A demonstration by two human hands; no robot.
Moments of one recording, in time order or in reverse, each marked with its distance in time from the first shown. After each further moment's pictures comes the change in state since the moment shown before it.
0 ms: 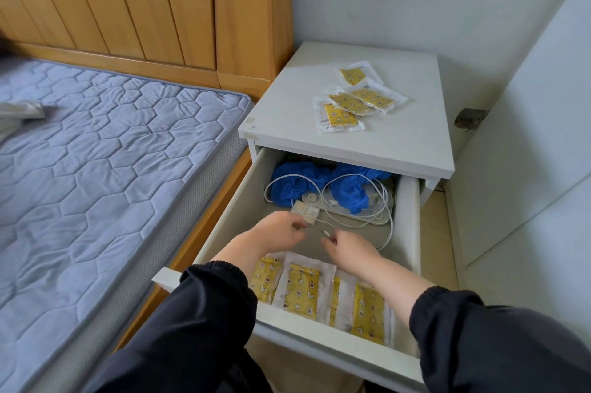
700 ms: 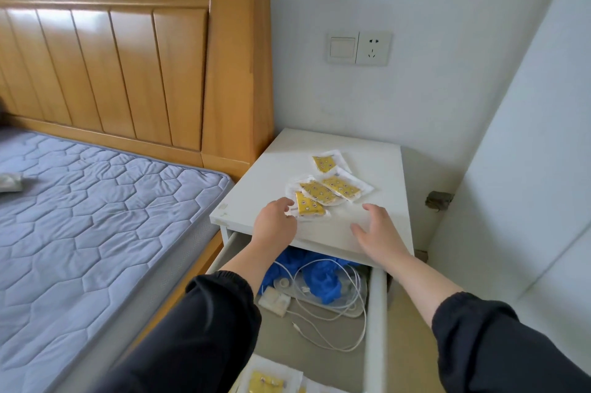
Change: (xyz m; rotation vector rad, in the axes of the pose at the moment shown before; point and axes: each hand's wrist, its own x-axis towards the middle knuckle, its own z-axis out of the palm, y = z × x) left_hand 0.061 0.098 -0.107 -0.336 0.616 -0.033; right_hand 0.045 0.033 -0.183 0.304 0.517 -0.136
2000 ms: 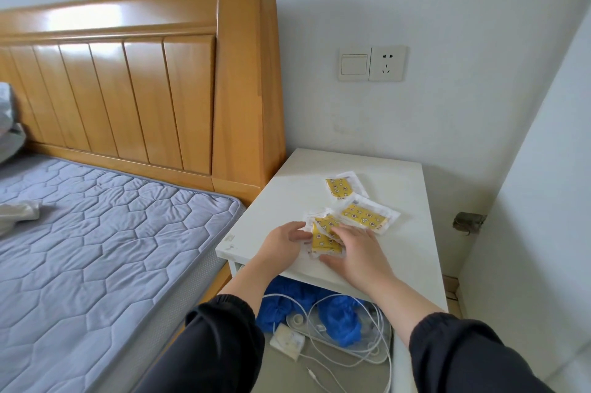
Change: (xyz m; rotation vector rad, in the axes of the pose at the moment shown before) left_hand 0.050 -0.020 0.002 -0.211 -0.231 -0.062; right_hand 0.043 -0.024 0.045 -0.289 -0.044 -0.354
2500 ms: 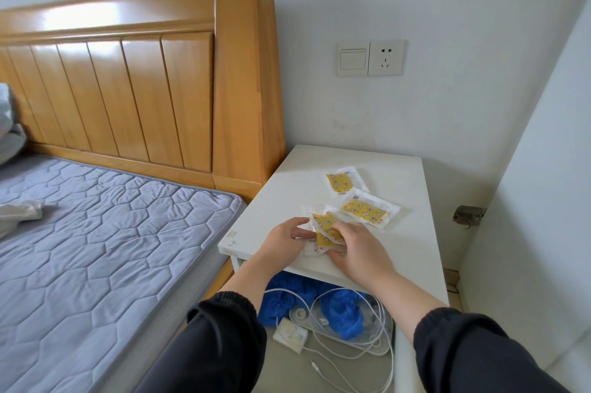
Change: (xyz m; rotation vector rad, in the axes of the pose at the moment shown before) left_hand -0.012 0.003 -0.002 0.013 -0.026 0.057; right_hand -0.006 -0.003 -0.003 0.076 0.033 -0.022
